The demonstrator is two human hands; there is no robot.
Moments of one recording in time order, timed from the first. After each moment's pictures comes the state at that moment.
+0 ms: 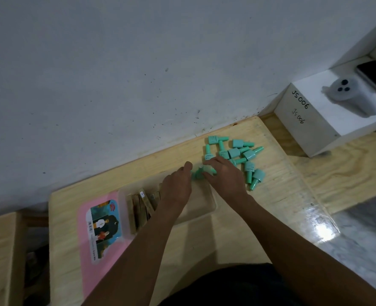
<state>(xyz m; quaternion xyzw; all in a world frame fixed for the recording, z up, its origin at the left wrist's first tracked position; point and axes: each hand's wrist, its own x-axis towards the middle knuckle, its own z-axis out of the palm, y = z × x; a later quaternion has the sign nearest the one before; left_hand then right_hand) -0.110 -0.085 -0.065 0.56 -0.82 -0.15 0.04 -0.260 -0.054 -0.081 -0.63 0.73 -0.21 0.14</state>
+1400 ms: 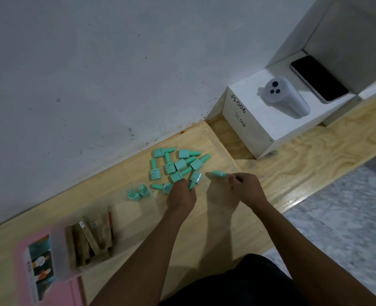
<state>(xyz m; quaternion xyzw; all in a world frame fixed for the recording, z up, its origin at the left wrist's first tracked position) -0.283 -0.065 -0.109 0.65 -0.67 -0.35 0.00 -0.458 0.002 -0.092 -0.32 0.82 -0.27 0.39</state>
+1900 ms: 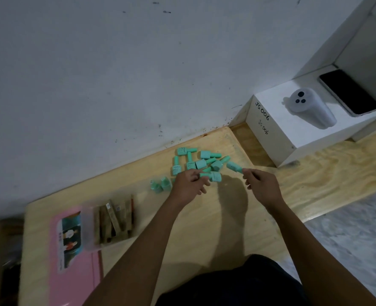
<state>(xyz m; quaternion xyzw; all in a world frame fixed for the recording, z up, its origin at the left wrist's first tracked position) -0.249 -0.072 -0.050 0.59 -0.54 -0.58 0.18 -0.452 -0.002 -0.069 -0.35 0.78 -0.37 0.37</state>
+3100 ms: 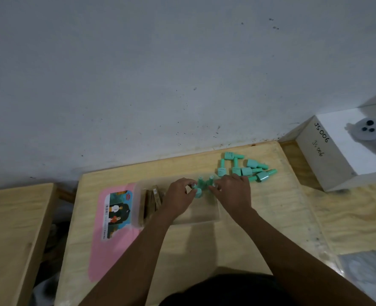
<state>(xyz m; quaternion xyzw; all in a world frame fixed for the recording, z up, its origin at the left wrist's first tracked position) -0.088 -0.065 -0.053 0.63 -0.68 -0.33 0.18 -0.265 -0.055 -0.061 -0.71 0.70 -0.07 0.06</state>
